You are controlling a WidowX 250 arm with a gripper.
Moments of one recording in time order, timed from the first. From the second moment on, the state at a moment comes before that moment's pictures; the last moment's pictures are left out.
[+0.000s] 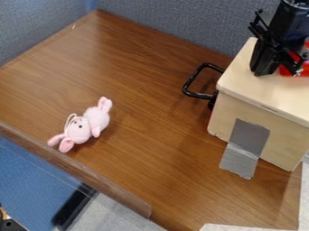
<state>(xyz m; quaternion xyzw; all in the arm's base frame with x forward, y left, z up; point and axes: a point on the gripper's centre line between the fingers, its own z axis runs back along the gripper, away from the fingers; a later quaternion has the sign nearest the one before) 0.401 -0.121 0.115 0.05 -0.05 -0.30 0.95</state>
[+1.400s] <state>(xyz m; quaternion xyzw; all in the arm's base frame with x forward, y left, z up) 0.368 0.095 0.067 0.04 0.02 0.03 1.00</state>
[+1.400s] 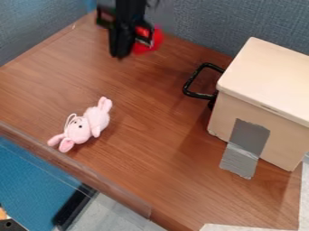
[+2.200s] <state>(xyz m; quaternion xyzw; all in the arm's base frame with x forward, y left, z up) 0.394 0.089 0.032 0.02 0.06 0.01 1.00</state>
